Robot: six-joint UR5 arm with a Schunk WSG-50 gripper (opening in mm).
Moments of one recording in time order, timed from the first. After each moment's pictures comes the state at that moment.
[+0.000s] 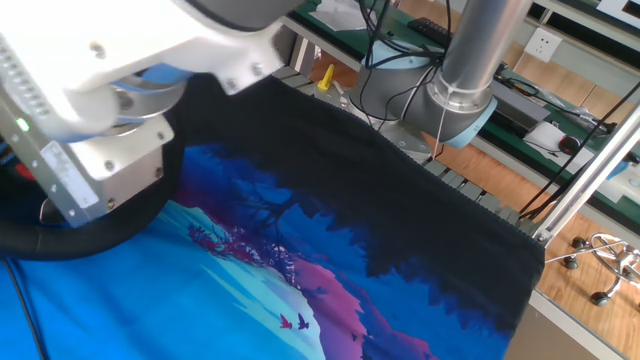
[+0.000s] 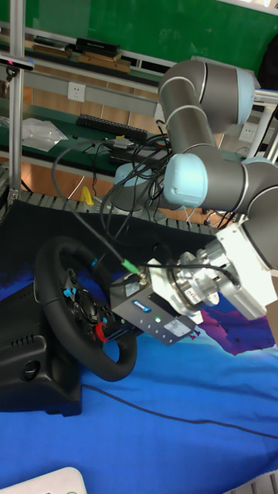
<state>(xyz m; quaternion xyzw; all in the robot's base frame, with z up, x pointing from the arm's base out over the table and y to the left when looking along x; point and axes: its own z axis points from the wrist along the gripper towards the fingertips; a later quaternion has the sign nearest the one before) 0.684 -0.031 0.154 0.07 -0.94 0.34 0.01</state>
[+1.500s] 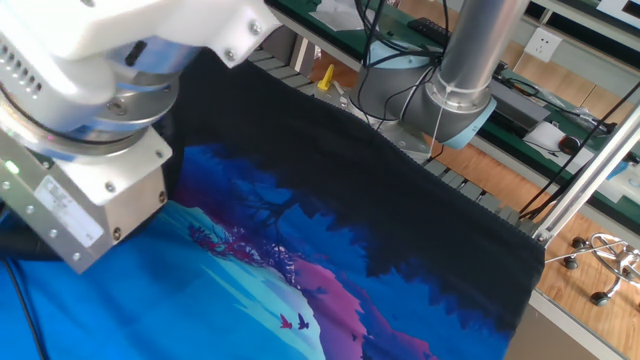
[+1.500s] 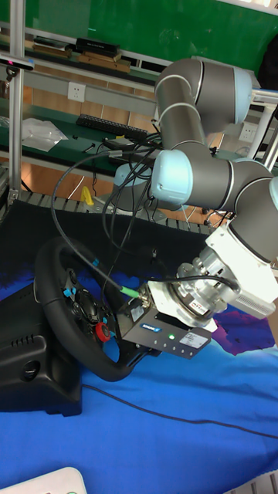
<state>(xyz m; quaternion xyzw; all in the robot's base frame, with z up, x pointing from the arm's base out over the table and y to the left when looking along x) 0.719 0.007 0.126 0.12 -0.96 0.24 -0.04</state>
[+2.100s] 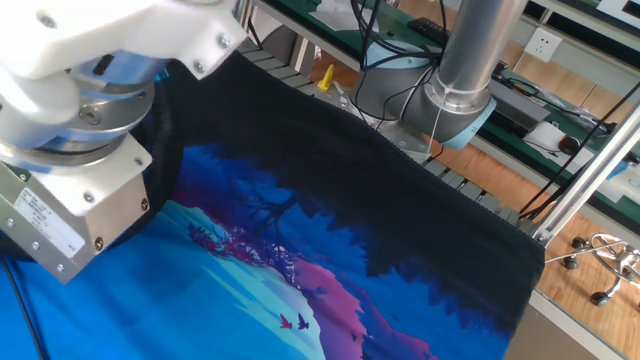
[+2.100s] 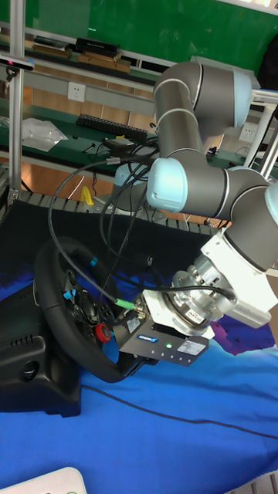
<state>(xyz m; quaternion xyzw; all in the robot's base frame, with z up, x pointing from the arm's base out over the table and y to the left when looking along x) 0.731 -0.003 0.122 0.13 -0.96 0.25 -0.03</state>
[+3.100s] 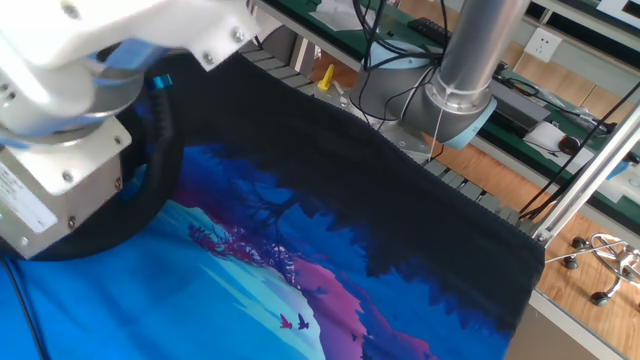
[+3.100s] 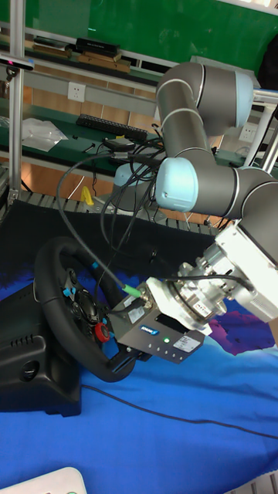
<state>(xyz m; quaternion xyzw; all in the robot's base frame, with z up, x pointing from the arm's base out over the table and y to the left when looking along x) 0.747 -0.018 0.157 0.16 -0.94 0.30 -0.05</state>
